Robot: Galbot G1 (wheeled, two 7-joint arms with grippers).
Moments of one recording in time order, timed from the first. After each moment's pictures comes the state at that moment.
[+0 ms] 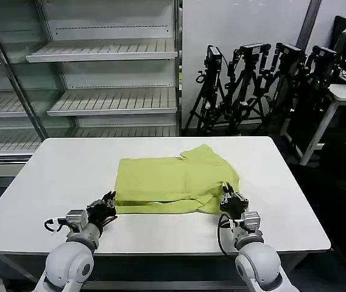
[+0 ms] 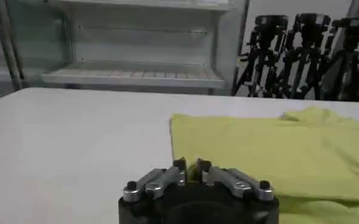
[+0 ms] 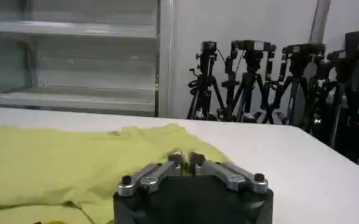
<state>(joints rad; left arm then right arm) 1.22 -1.17 -0.42 -2.04 -0.54 0.57 -0.31 -1.18 1.28 0.28 1.96 0.23 -0.37 0.25</state>
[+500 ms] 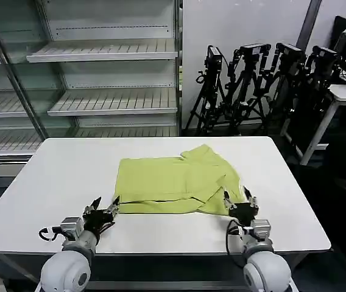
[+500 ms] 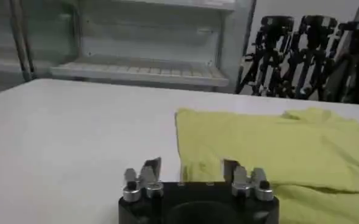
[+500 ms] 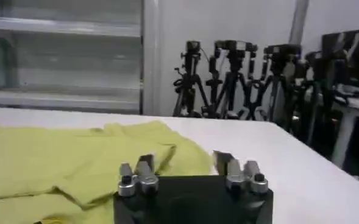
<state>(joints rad) 1.29 -1.20 -0.44 -2.08 -0.57 0.57 -0.32 -1.31 1.29 0.42 2.04 0.24 -0.41 0.28</state>
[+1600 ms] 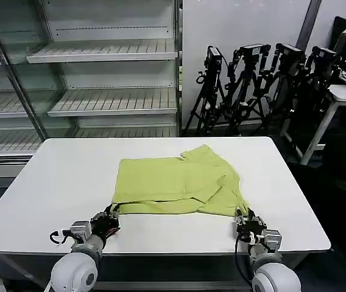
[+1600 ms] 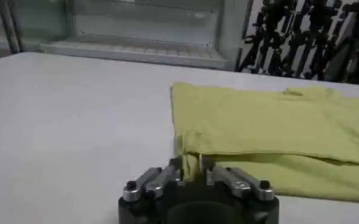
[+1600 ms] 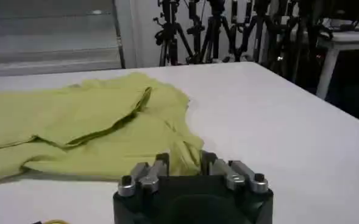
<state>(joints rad) 1.28 -1.18 -0.40 -2.00 -0.57 0.57 -0.31 -1.35 1.30 0.41 2.07 0.39 -0.52 0.30</state>
